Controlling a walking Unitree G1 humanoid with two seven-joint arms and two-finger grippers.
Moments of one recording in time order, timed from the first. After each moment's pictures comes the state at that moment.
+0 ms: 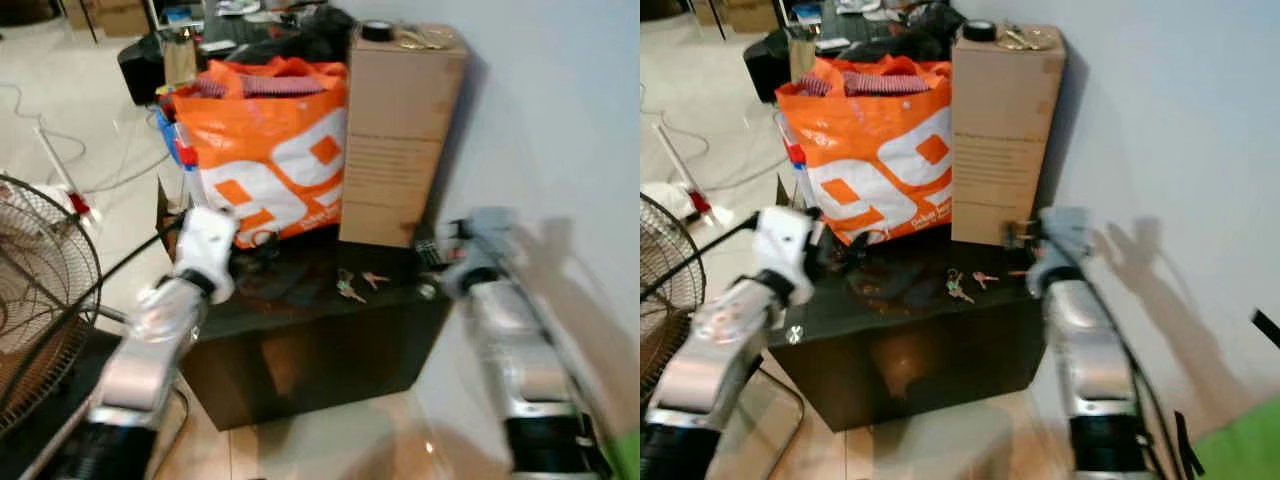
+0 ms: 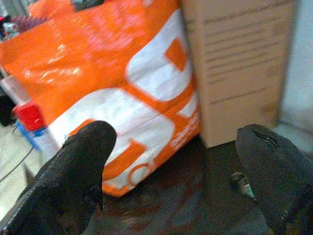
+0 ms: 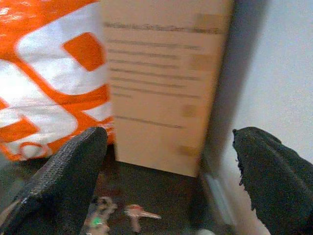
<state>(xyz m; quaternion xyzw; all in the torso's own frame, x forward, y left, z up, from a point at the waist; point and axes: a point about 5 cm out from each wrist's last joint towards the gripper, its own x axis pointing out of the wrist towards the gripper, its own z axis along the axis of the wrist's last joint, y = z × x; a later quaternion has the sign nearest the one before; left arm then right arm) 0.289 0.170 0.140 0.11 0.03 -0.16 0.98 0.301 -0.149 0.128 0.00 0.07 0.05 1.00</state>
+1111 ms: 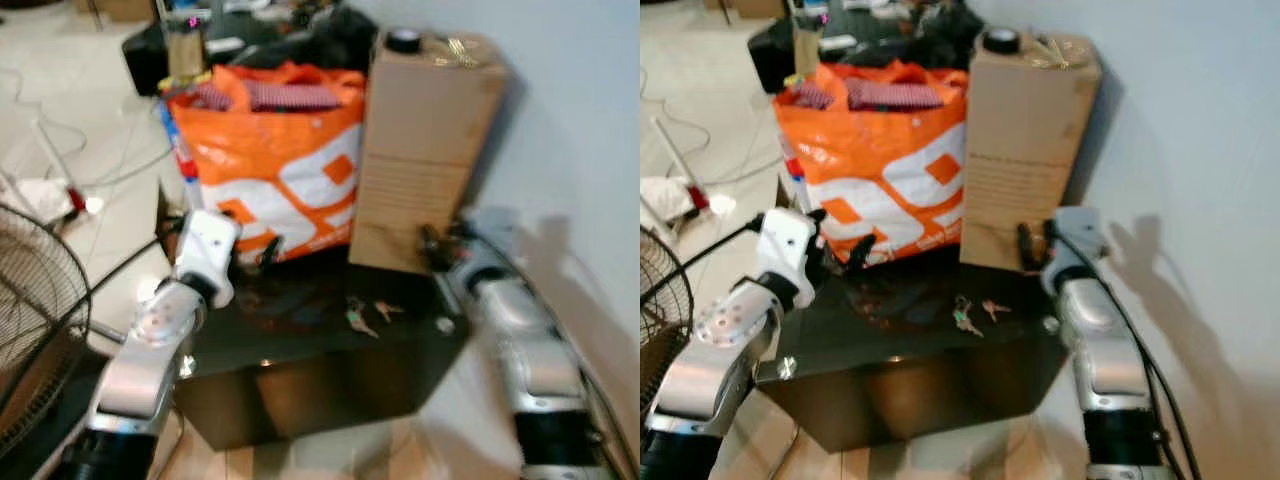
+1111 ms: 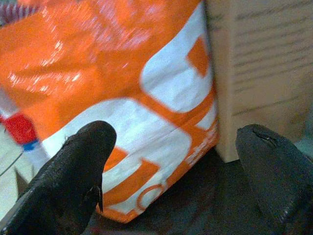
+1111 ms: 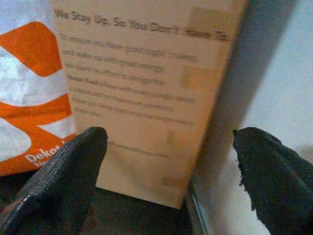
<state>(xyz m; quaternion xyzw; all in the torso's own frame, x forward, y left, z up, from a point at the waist) 0.285 0.160 0.140 0.11 0.03 -0.18 0.98 0.304 -0.173 0.124 -0.02 0.08 0.02 1.00</state>
